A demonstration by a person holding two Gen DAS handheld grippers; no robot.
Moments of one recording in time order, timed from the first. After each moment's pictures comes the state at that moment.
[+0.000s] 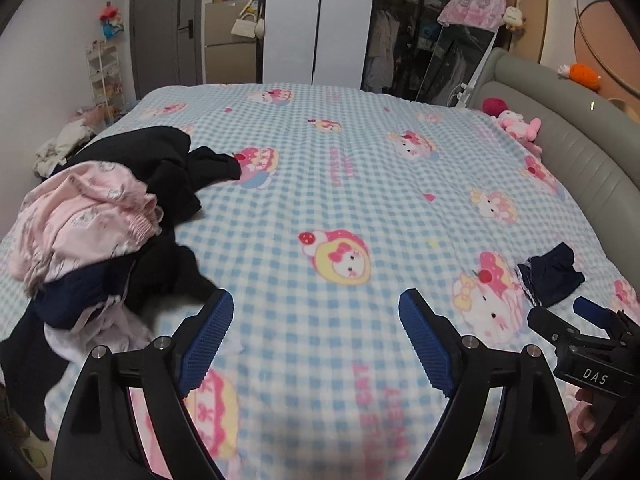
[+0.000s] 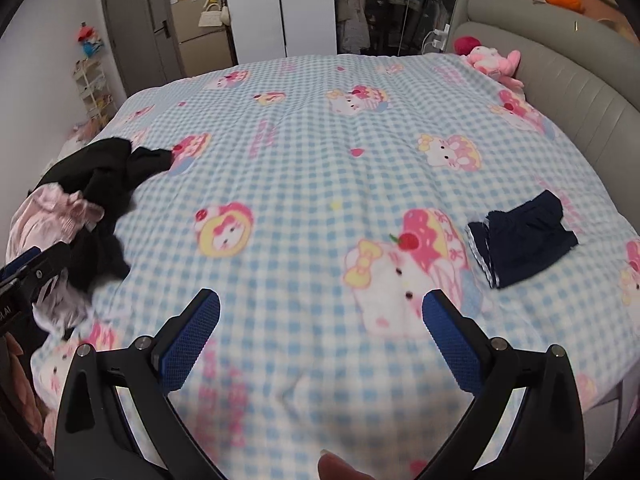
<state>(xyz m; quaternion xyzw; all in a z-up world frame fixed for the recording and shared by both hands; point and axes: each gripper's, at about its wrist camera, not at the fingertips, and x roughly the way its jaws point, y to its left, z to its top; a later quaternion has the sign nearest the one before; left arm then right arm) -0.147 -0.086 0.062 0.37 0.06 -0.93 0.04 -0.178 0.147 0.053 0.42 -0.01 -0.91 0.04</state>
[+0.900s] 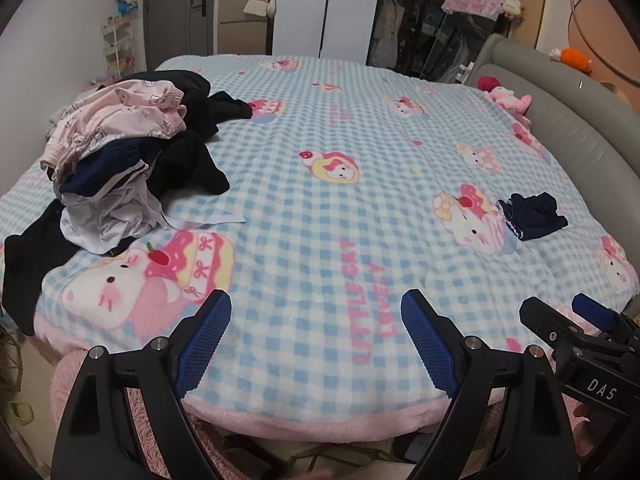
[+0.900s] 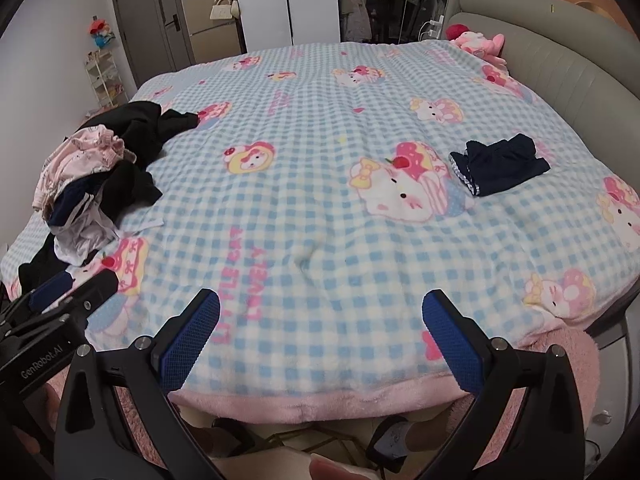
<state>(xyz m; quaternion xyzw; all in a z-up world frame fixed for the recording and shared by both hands) -0.015 -0.058 0.020 0.40 0.08 -0.91 0.04 -0.039 0.149 0.026 0.43 -0.01 -0.90 0.05</state>
